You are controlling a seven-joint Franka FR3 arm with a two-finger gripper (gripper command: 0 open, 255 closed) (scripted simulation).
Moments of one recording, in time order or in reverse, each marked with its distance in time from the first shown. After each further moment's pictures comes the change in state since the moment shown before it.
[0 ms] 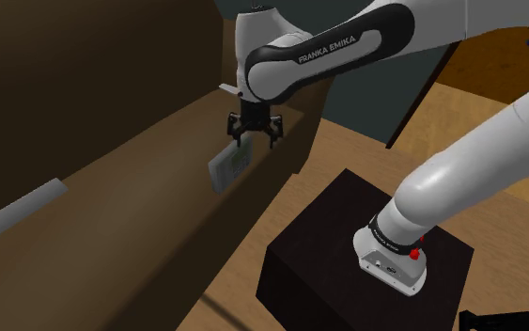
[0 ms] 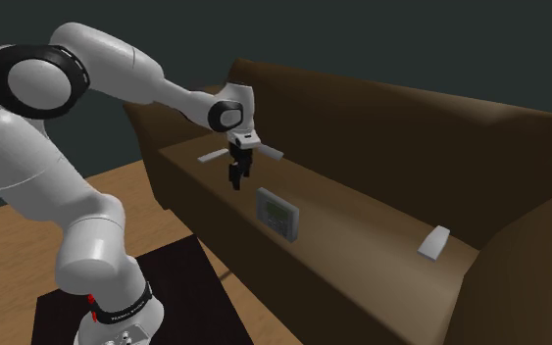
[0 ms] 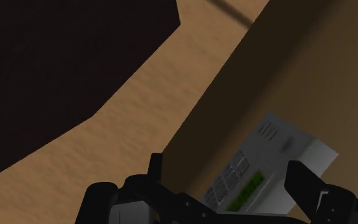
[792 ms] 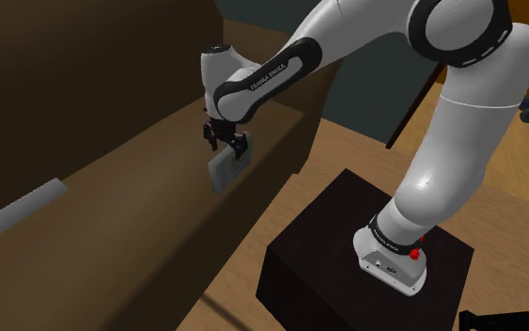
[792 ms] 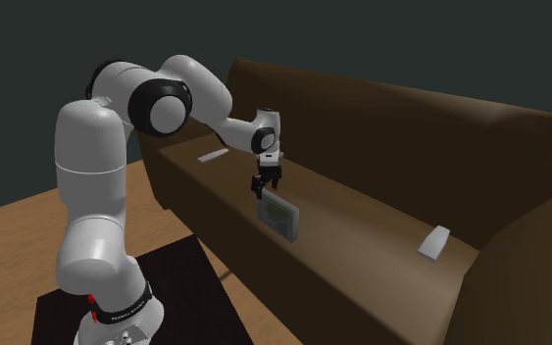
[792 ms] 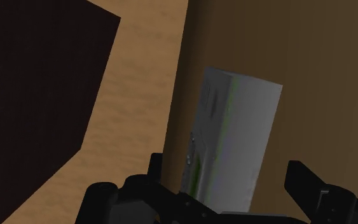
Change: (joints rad) arm 0.007 0.514 -0.011 0.276 -0.303 0.191 0.608
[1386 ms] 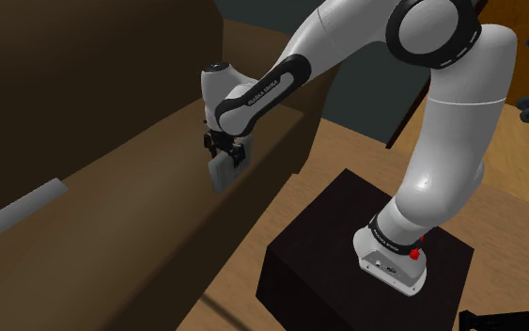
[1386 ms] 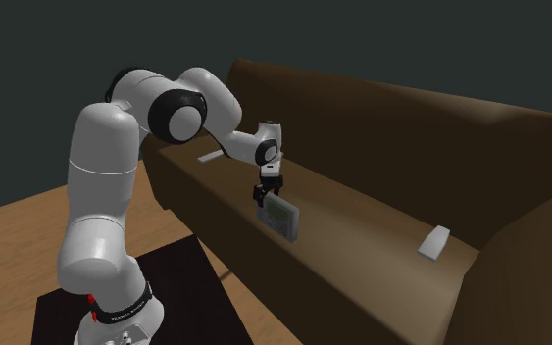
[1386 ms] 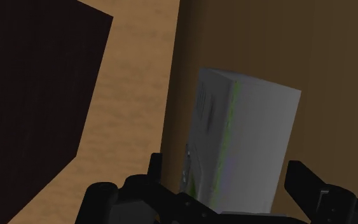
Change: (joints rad) arm 0.029 0.100 -0.037 0.008 -0.064 0.082 0.070
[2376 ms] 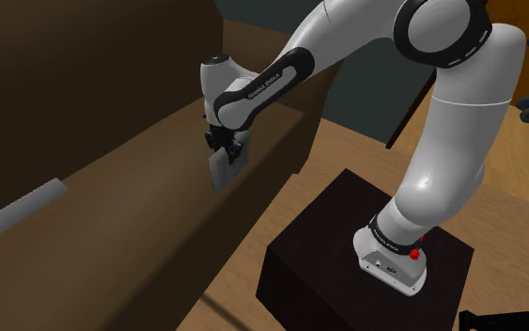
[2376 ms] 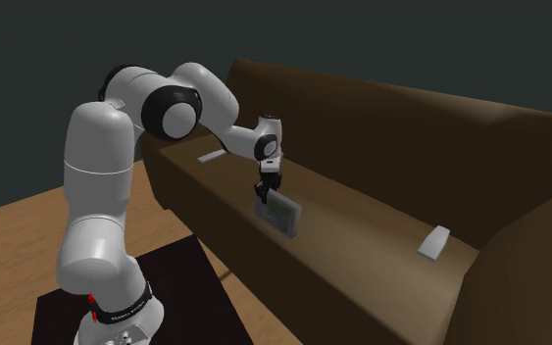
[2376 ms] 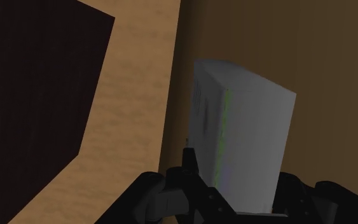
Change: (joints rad) arm -0.010 -0.036 0.014 0.004 0.024 -0.037 -0.016
